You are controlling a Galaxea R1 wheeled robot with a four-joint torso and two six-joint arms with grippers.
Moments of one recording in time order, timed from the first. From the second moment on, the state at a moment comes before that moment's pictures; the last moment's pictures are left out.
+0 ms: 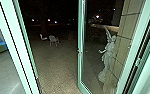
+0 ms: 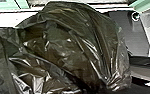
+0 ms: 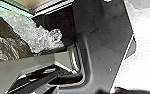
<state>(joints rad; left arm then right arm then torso) 1.44 2.94 -2.64 0.02 0.05 0.00 -1.52 2.99 -2.62 -0.54 -0.01 0.67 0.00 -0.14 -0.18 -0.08</state>
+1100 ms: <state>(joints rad) 1.45 2.94 -2.64 0.02 0.05 0.00 -1.52 3.00 -2.62 -0.54 -0.01 0.67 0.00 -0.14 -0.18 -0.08</state>
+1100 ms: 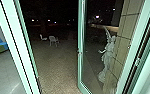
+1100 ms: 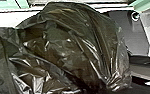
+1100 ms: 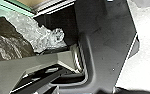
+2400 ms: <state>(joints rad) 1.44 2.94 -2.65 0.02 0.05 0.00 -1.52 3.00 -2.62 -0.54 -0.01 0.66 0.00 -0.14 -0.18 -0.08</state>
